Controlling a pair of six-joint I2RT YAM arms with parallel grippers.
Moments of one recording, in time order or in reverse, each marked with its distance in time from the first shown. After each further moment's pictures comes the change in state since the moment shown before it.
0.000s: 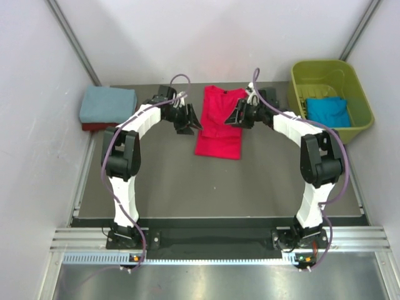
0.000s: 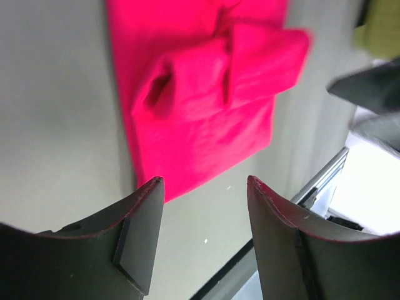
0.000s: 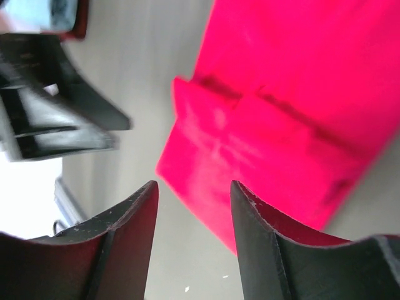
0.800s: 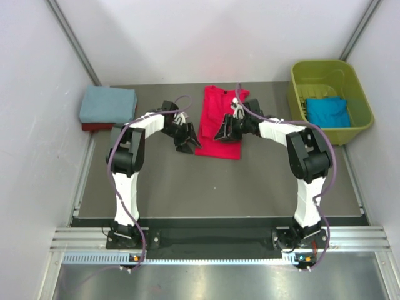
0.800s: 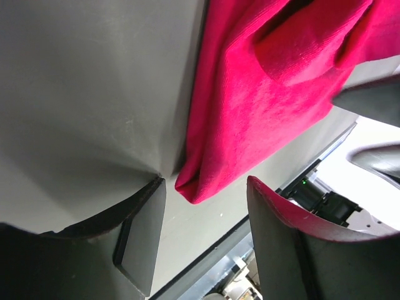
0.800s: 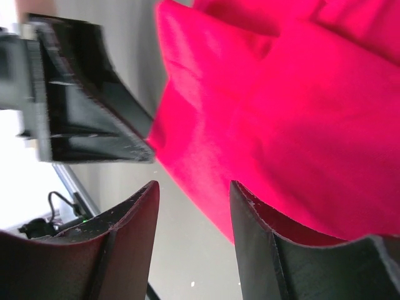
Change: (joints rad) left arm 0.000 0.087 -0.128 -0.087 0.049 0.007; right arm 0.121 0.100 -0.042 0.017 -0.025 0.032
